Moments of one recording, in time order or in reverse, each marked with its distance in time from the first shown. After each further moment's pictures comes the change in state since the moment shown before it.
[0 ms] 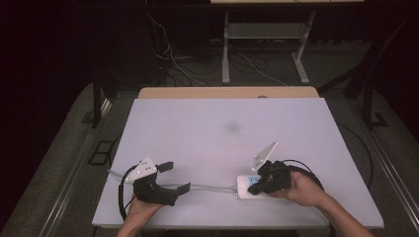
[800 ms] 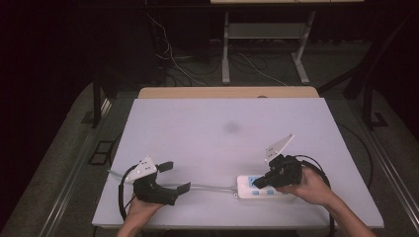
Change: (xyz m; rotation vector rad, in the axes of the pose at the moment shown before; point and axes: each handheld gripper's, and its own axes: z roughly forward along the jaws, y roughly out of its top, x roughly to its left) left arm 0.001 0.000 0.001 0.005 0.002 0.000; right arm -0.005 -0.011 -0.030 -0.129 0.012 0.058
